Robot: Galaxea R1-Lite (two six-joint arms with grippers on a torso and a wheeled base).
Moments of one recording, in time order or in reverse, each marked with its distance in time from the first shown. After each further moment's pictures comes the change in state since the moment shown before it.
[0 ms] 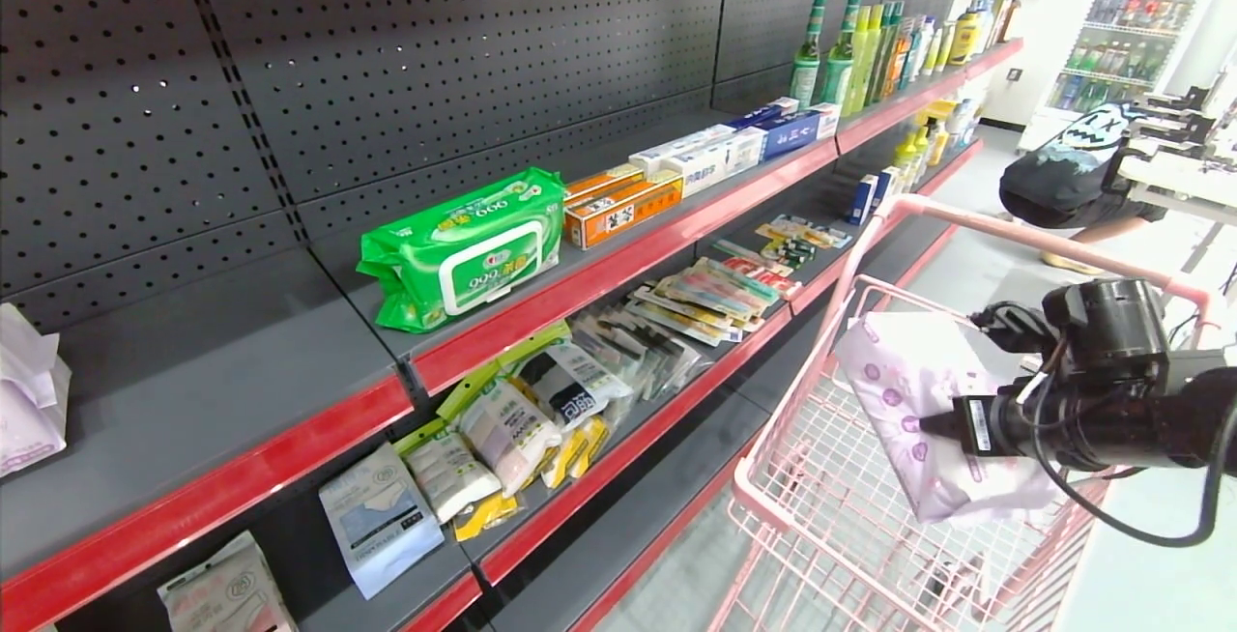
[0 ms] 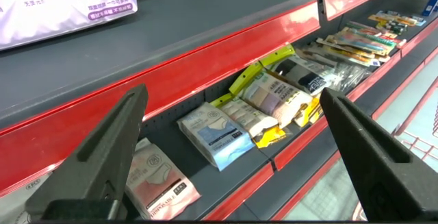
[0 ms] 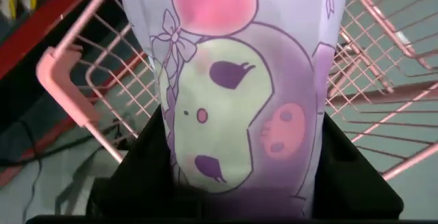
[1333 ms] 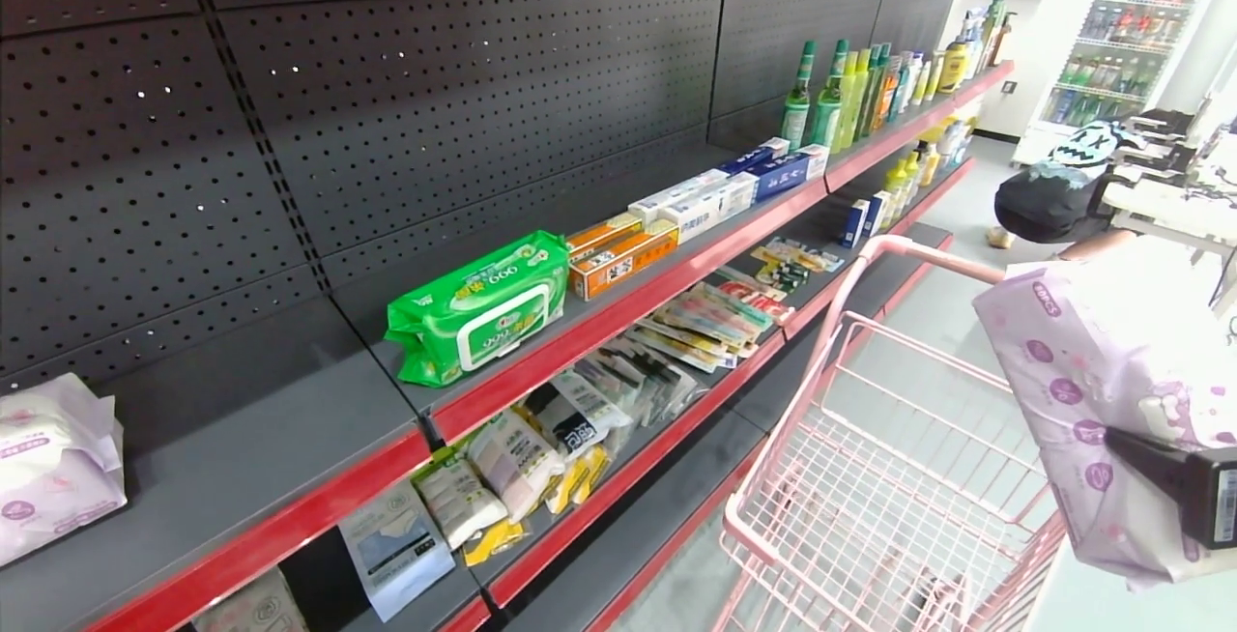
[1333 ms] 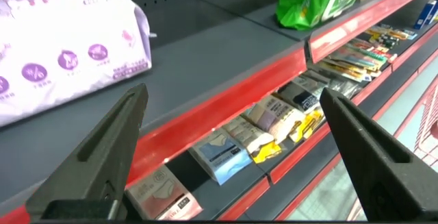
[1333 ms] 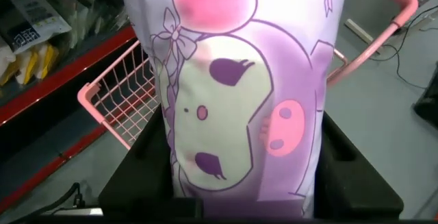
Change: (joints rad) left arm 0.000 0.000 0.000 0.000 0.000 0.000; right arm 0.110 -0.715 0.249 0.100 -0.267 -0.091
